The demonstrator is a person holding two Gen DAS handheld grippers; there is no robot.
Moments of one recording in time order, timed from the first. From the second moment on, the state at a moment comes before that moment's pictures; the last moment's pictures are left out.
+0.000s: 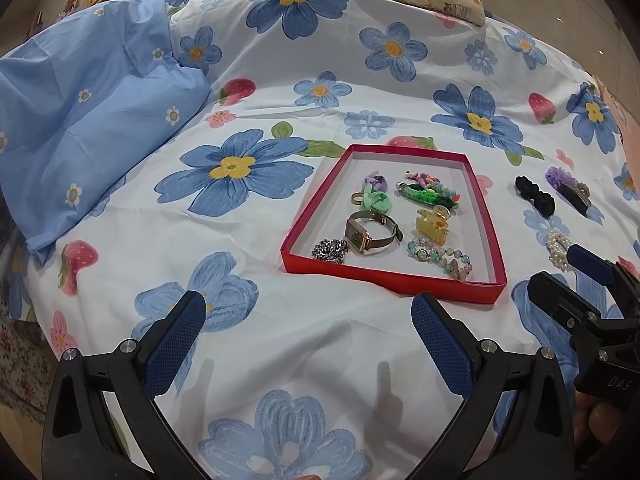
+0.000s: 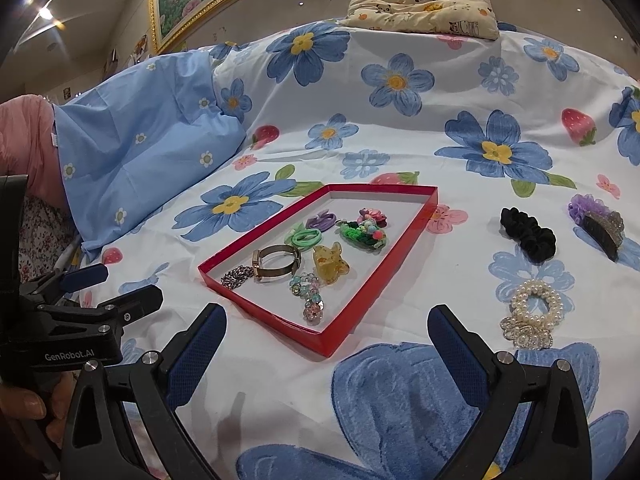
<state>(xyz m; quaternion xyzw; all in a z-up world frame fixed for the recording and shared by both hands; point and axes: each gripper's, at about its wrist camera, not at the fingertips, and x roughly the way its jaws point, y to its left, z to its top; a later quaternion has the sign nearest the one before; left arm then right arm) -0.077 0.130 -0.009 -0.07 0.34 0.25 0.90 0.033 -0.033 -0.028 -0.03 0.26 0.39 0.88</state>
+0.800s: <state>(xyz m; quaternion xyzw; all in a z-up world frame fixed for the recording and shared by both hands) -0.076 0.128 -0.012 -0.06 0.34 0.25 0.90 0.031 -0.032 -0.025 -0.03 0.26 0.39 0.88</state>
